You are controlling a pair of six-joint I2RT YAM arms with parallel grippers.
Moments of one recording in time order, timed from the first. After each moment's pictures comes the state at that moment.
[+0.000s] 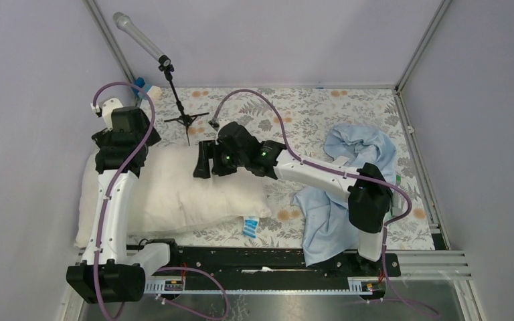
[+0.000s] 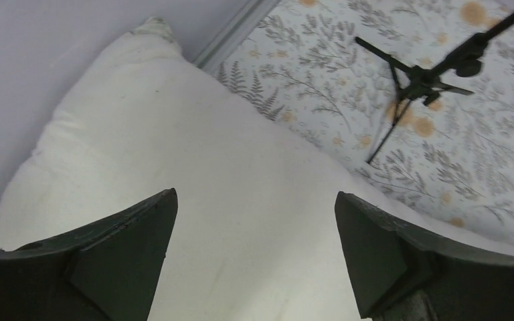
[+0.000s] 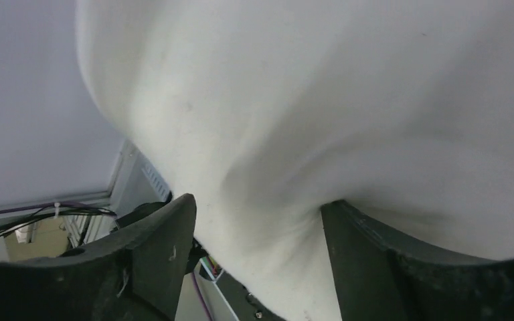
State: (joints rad) left arm 0.05 1.07 1.20 -0.79 -0.54 -0.41; right arm 1.03 1.88 1.59 -0.30 -0.15 0.73
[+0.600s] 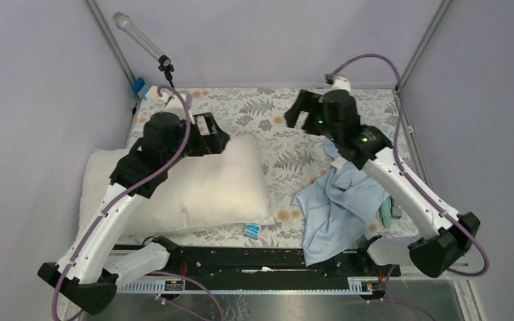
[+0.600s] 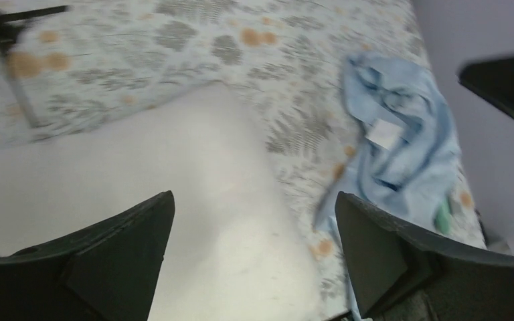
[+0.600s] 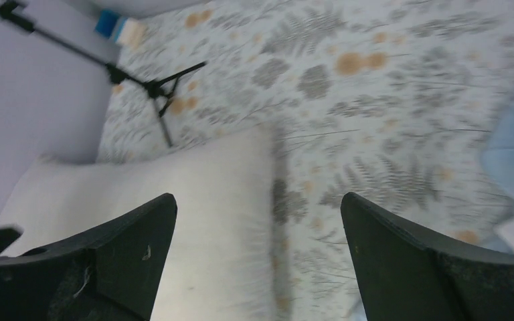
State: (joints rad) left arm -0.41 0.99 1.24 -0.68 -0.04 -0.47; right arm 0.66 1.37 1.40 -0.46 0.17 0.62
